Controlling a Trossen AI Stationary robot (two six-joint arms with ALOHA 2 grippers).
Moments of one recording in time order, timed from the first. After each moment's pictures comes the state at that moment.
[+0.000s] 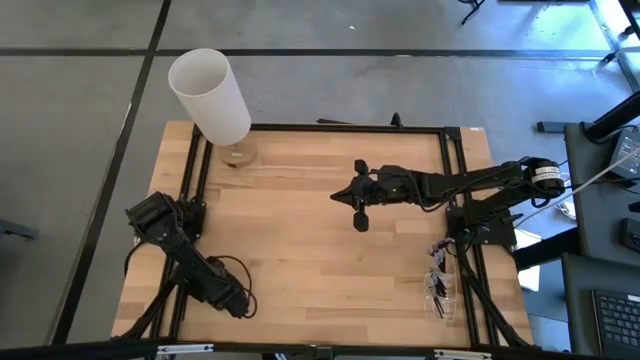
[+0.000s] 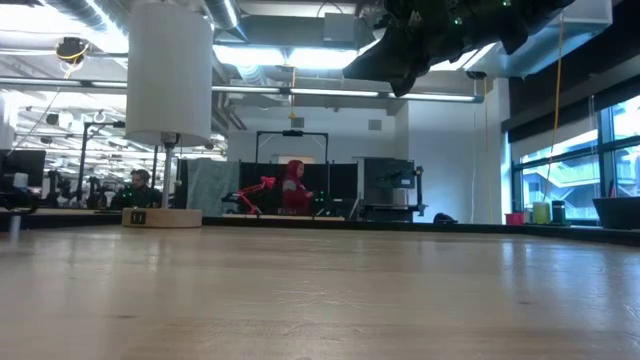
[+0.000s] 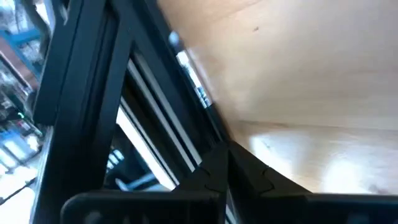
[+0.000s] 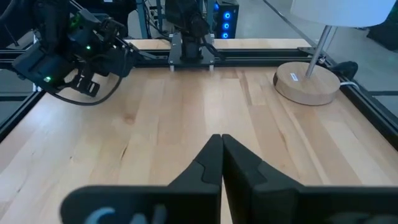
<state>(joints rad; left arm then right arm) -0.85 1.91 0.94 -1.06 0.62 -1.91 -0.03 1.34 0.80 0.26 0.02 -0.03</state>
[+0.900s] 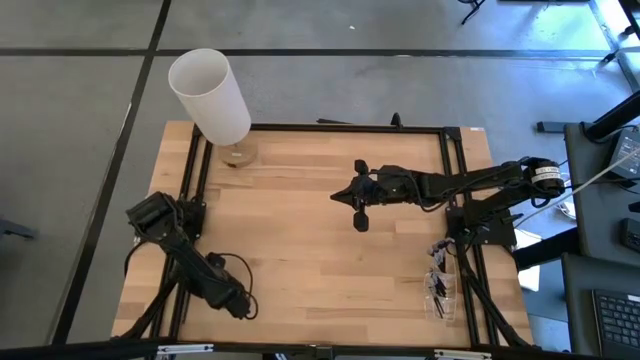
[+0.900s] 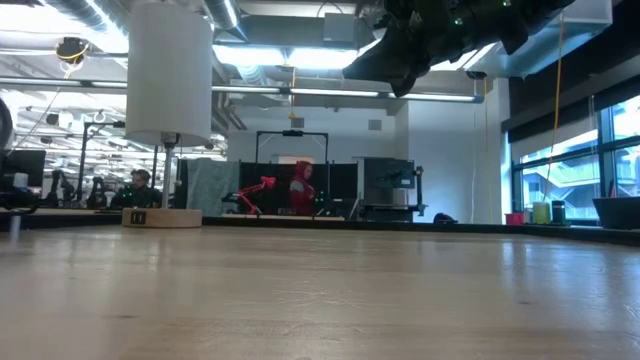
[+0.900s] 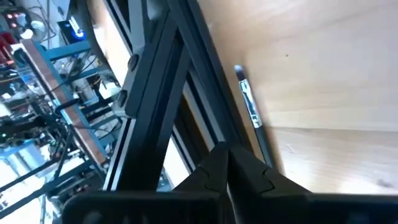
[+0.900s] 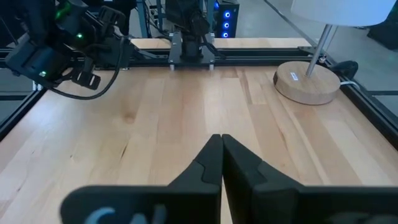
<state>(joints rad) -0.84 1.91 1.03 -1.27 0.54 -1.87 -0.03 1.34 0.80 0.26 0.02 -0.03</state>
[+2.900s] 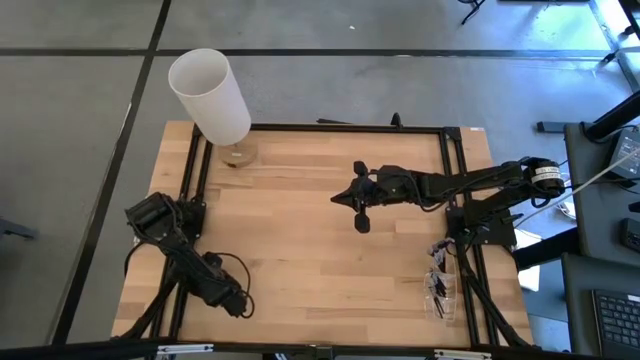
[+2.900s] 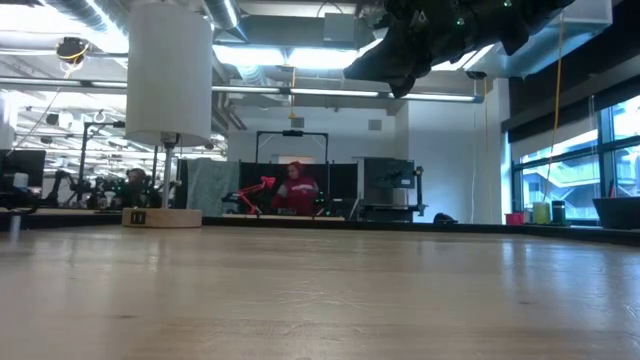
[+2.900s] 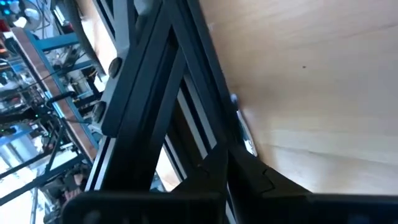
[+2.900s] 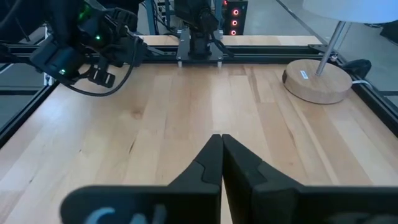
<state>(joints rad) -0.87 1.91 0.95 -1.17 0.57 -1.93 -0.03 1.34 0.80 0.25 -0.01 -0.04</state>
